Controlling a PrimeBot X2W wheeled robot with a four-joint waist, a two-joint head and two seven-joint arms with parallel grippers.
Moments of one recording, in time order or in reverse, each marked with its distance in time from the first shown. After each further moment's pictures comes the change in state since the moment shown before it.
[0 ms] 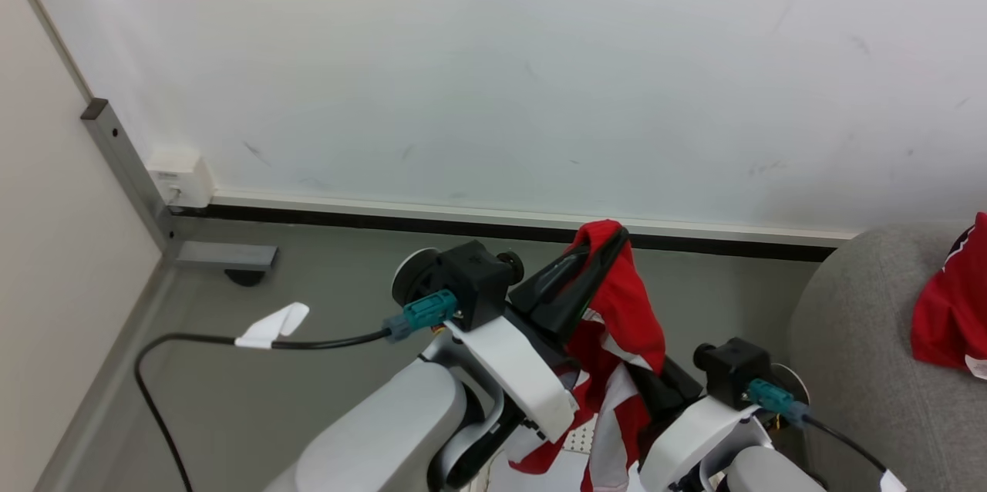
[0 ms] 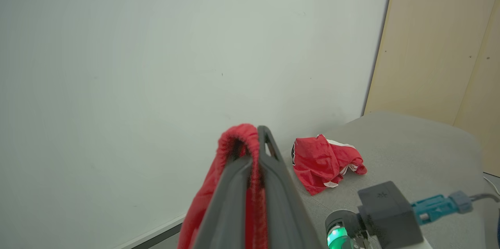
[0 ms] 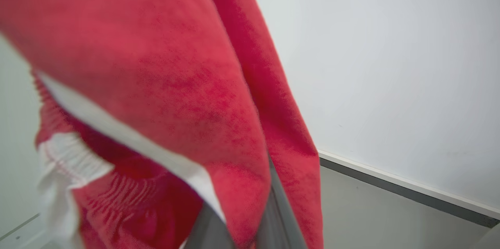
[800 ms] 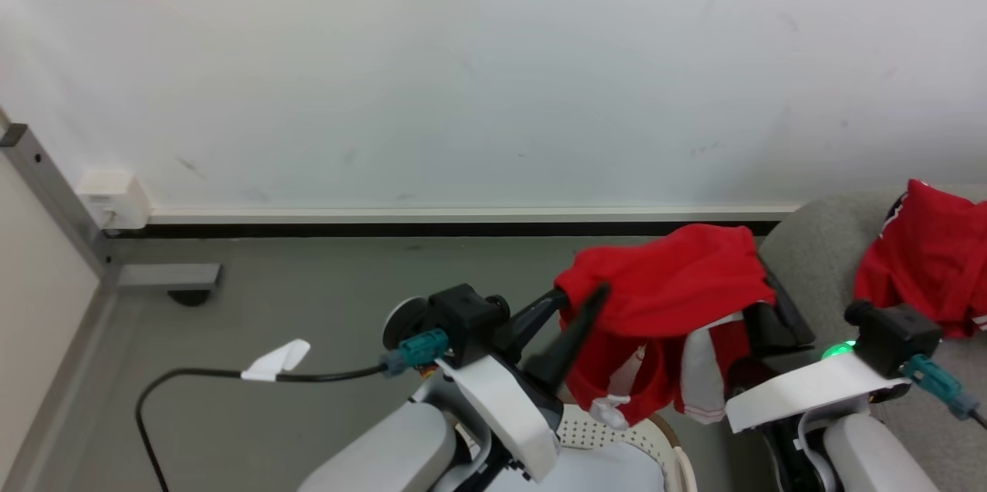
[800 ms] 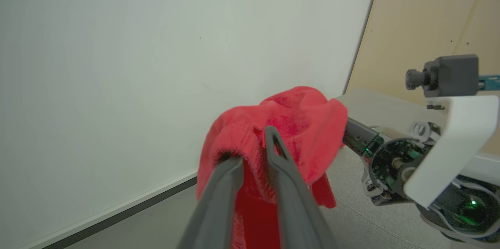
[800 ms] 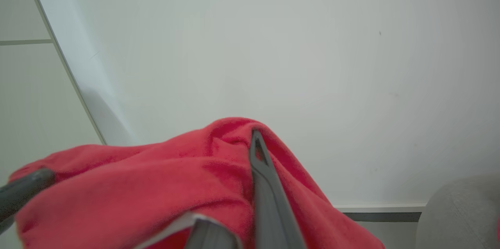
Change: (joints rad) left arm 0.068 0.024 -0.025 0.045 -0.024 0.007 -0.020; right arm 0.101 -0.048 -0.300 -0.293 0.114 0.000 0.000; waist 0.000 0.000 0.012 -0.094
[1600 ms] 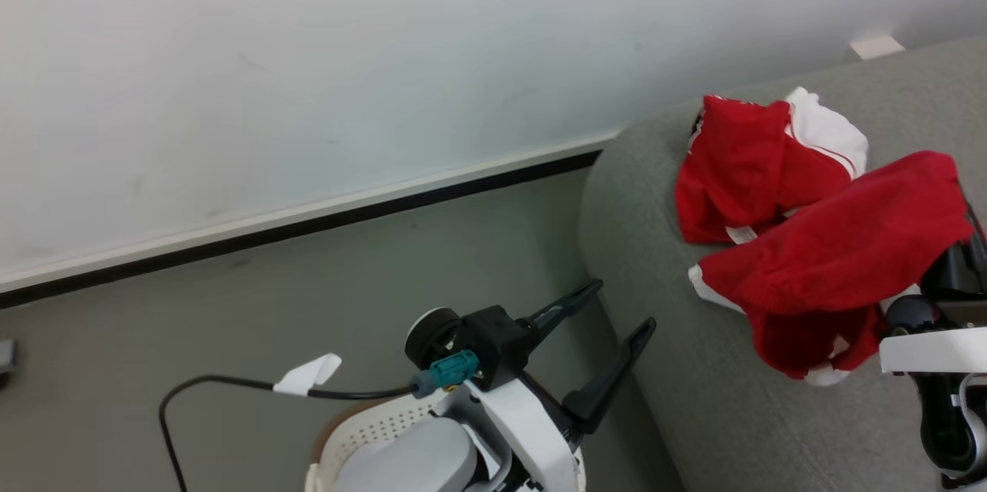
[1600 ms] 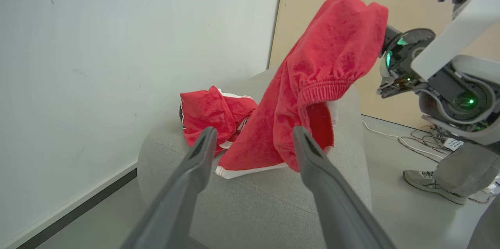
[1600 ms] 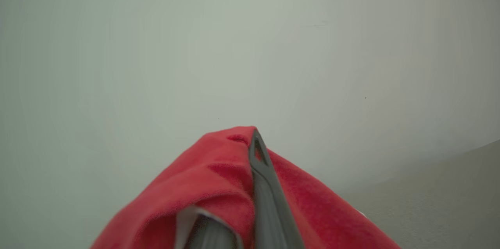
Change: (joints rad) left arm -0.002 -0.023 -0.063 0.015 0.042 -0.010 -0.020; right arm 0.016 -0.125 -0.252 -0.201 -0.010 0.000 0.000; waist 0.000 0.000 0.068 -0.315
